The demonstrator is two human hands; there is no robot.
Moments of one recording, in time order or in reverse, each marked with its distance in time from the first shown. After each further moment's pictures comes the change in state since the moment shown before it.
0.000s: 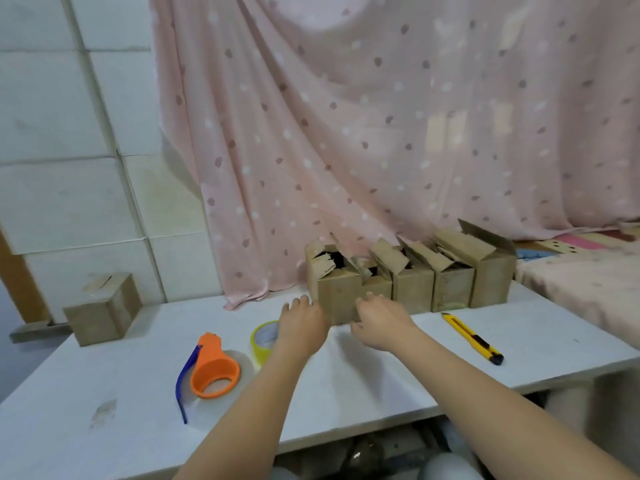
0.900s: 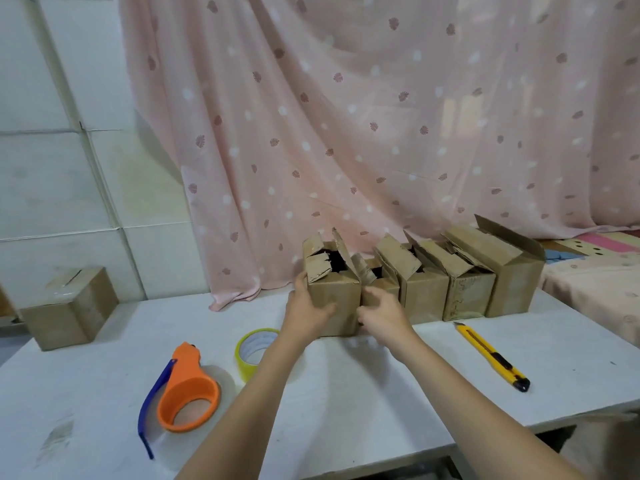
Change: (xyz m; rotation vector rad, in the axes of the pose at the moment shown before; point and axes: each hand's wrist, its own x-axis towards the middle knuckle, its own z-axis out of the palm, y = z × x) left_hand 0.042 0.003 0.000 -1.112 -0.007 -0.288; right_hand 0.050 0.016 0.032 1.173 0.100 0.359
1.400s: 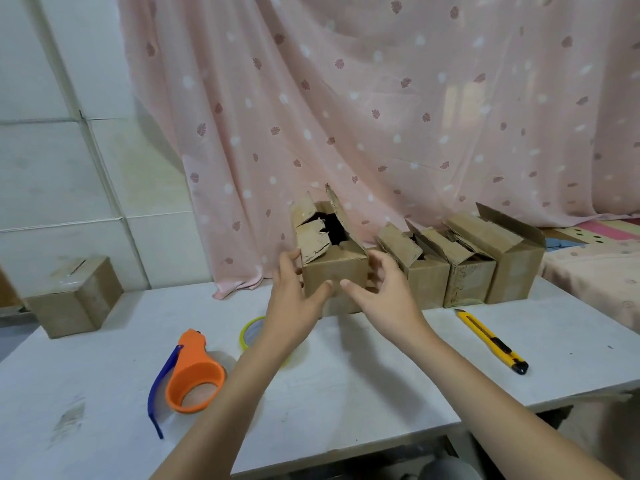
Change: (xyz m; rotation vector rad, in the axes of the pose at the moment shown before) left_hand -0.052 0.021 -0.037 -0.088 0.095 0.245; right_hand -0.051 -0.038 -0.006 0.112 0.040 -0.266
